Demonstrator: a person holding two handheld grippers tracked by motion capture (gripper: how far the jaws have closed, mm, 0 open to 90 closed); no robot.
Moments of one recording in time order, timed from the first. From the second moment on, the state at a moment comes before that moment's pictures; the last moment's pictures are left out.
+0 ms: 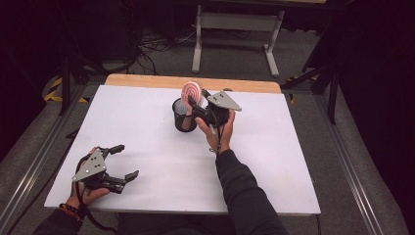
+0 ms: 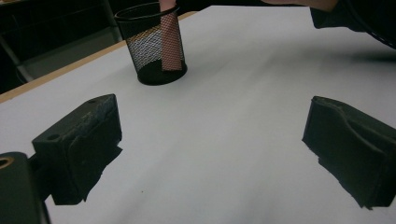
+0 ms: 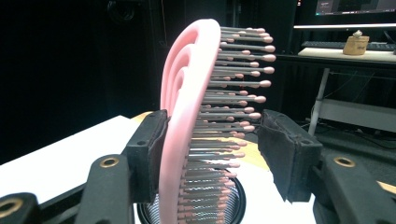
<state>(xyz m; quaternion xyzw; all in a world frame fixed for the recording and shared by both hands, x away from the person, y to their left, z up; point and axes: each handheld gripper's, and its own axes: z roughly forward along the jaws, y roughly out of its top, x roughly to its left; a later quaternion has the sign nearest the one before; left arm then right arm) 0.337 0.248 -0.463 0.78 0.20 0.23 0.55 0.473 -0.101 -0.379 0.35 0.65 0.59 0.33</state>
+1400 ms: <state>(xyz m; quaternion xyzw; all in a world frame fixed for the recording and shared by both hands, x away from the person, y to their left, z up) 0.336 0.249 -0.462 0.78 0.20 0.23 0.55 0.466 -0.103 -0.361 0.30 0.68 0.57 0.35</state>
